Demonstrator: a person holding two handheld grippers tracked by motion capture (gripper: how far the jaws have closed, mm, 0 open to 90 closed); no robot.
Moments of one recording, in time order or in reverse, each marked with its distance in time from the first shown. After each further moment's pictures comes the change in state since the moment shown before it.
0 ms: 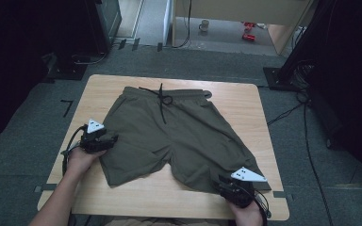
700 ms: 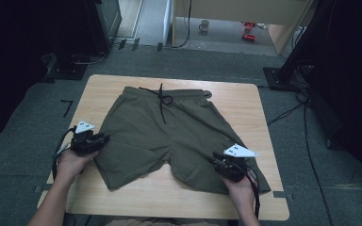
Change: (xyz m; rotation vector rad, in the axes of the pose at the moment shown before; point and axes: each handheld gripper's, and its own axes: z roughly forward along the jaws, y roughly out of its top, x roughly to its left) left arm 0.000 0.000 -0.040 0.027 -0.020 -0.078; right arm -0.016 0.057 0.038 -0.051 -0.011 -0.100
